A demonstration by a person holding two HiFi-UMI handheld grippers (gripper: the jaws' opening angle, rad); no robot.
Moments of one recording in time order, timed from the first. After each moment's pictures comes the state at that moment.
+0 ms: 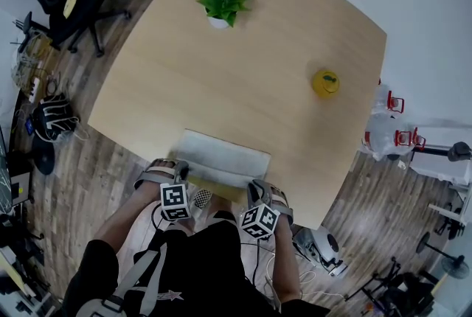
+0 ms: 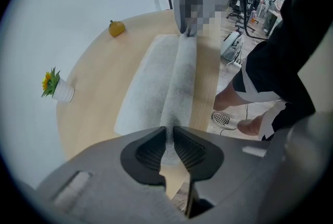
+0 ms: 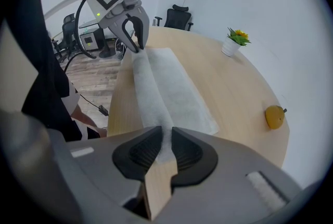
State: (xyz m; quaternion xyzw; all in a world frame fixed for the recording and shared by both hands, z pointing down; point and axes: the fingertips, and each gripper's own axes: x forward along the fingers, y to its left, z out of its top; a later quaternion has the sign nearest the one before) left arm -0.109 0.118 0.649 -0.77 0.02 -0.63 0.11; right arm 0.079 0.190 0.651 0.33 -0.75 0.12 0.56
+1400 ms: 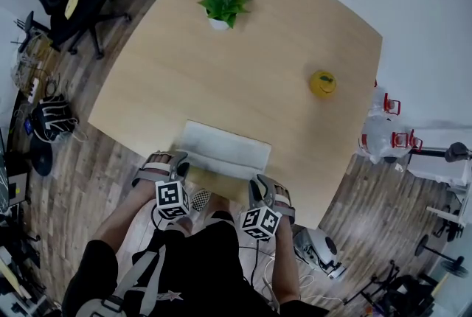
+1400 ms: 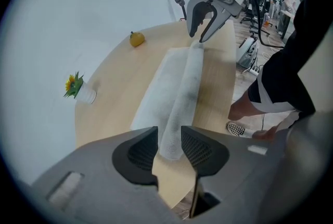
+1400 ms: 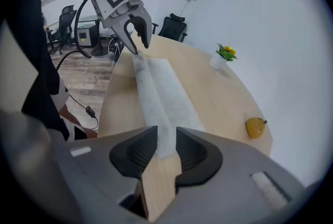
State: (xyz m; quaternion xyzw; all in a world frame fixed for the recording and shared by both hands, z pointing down) left arm -0.100 0.092 0.618 -0.79 0.11 -0.58 0.13; right arm 0.088 0.173 0.622 0.37 -0.75 0.04 0.55
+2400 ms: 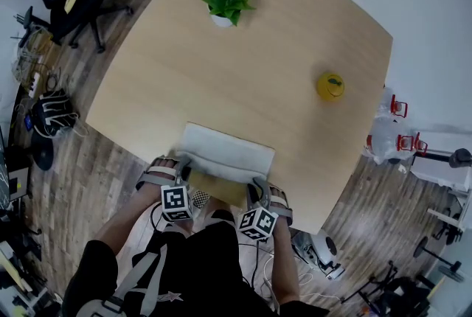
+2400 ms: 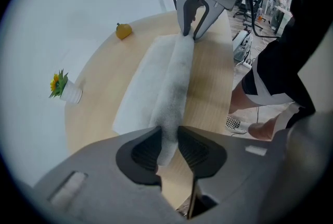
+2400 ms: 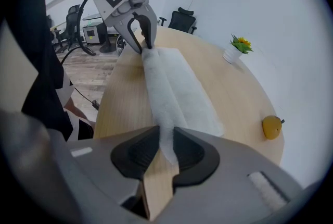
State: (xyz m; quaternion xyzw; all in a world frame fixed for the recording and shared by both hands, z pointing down) left arm -0.096 0.102 0.658 -0.78 0.07 -0.61 0.13; right arm 0.080 0.176 0.661 0.33 -0.75 0.07 0.57
